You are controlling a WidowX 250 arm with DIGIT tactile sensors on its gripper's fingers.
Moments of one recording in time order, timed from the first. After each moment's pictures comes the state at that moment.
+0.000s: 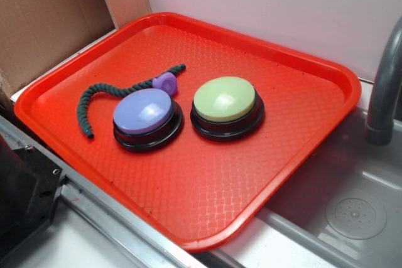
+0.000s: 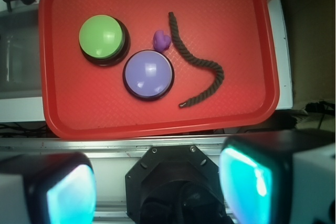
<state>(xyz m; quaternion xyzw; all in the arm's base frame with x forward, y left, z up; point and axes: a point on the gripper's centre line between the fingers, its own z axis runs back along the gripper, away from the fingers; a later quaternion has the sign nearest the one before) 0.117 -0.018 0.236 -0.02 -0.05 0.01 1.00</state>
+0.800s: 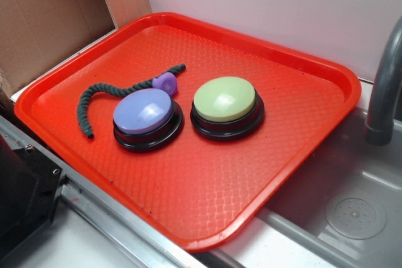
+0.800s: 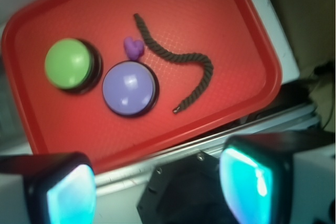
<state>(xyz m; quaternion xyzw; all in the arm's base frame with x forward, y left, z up) 0.134 0.015 0.198 -0.04 -0.06 0.20 0.98</state>
